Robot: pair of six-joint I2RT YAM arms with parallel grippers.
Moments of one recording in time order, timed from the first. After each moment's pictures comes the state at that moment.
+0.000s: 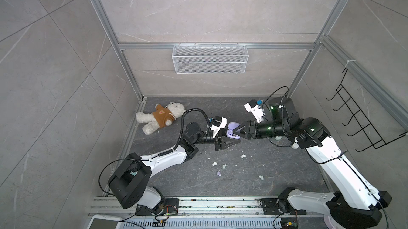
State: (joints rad) left arm -0.78 1.46 0.81 0.90 0.92 -0.31; right arm 0.60 1.22 1.58 -1.06 -0.49 0.51
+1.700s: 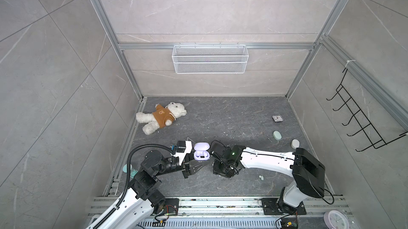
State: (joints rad) left arm -0.72 0.52 0.51 0.10 0.71 -0.18; right arm 1.07 1.69 1.09 -0.71 -0.12 1.26
